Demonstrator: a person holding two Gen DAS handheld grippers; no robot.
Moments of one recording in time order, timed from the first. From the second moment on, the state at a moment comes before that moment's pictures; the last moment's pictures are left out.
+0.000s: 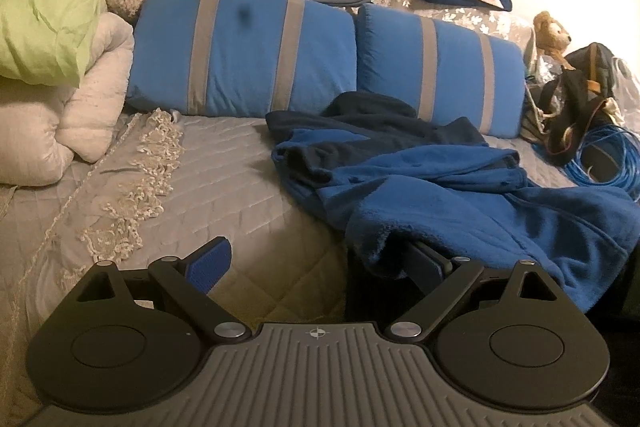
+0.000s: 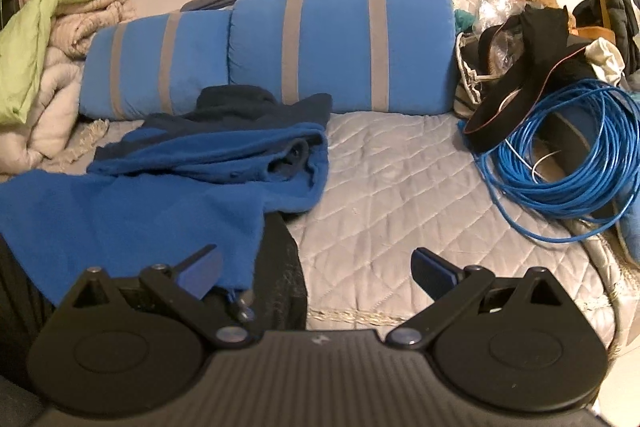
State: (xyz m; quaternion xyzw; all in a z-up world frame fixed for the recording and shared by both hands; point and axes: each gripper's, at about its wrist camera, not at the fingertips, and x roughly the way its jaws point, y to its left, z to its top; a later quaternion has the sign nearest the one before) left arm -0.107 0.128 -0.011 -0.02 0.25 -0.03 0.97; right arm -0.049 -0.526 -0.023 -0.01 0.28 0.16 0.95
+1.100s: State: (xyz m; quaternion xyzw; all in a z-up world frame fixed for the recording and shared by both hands) left arm -0.102 0.125 -0.013 -0.02 0.23 -0.02 0.97; right arm -0.071 -0.485 -0.055 -0.09 0.17 0.09 0.98
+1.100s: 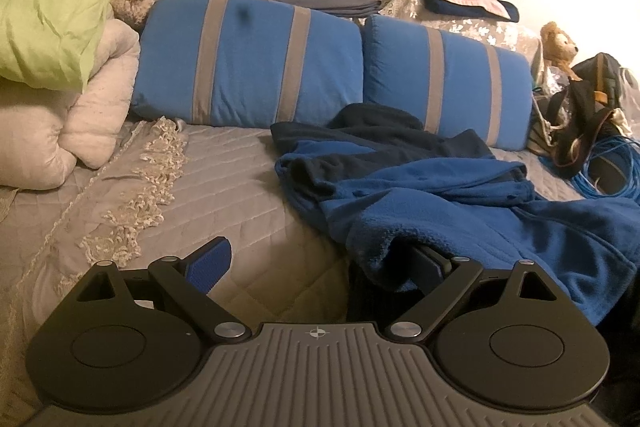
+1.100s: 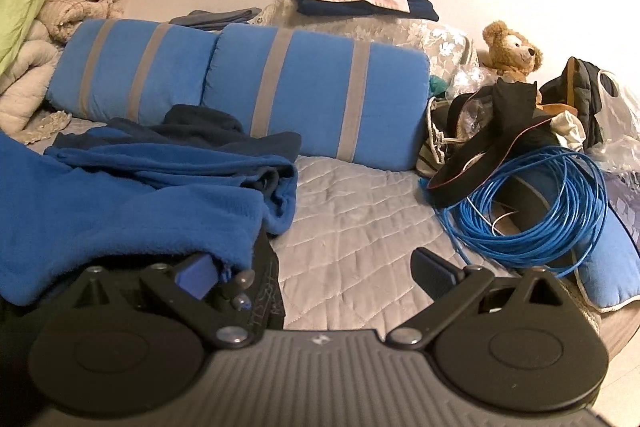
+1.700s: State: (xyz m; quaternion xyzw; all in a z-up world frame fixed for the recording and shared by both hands) left arm -0.097 0.114 -0.015 -0.01 0.21 -0.03 0.98; right arm -0.065 -0.474 -0.053 -0.09 0.15 0.10 0.98
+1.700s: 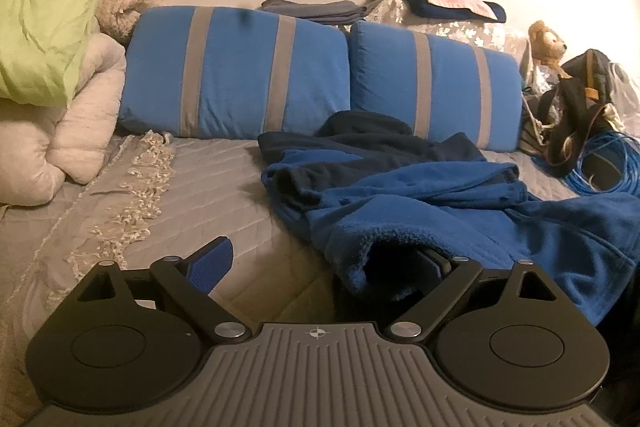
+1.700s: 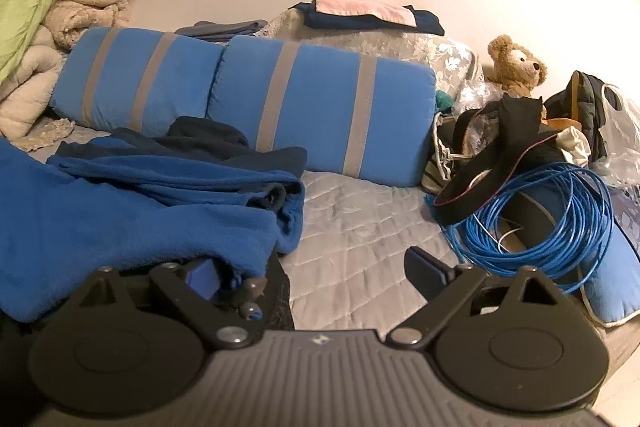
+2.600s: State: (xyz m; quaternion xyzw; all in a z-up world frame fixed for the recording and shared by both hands) left arm -0.091 0.107 -0.017 -0.01 0.22 -0.05 0.97; right arm -0.068 -0.448 -0.057 -0.15 0.15 0.15 0.97
